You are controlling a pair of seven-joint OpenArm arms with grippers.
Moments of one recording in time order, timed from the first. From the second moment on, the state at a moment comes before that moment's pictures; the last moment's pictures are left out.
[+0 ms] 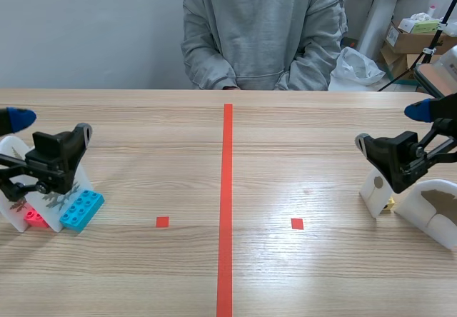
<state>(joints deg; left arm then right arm) 22.6 -19.1 -11.1 103.2 -14.0 -20.4 0.8 -13.0 35.4 5.4 92.8 20.5 30.8 -6.4</state>
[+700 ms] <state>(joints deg) 30.5 -30.7 -9.1 118.6 -22.7 -32.0 0.9 -13.0 35.4 5.4 92.8 20.5 30.9 -6.3</state>
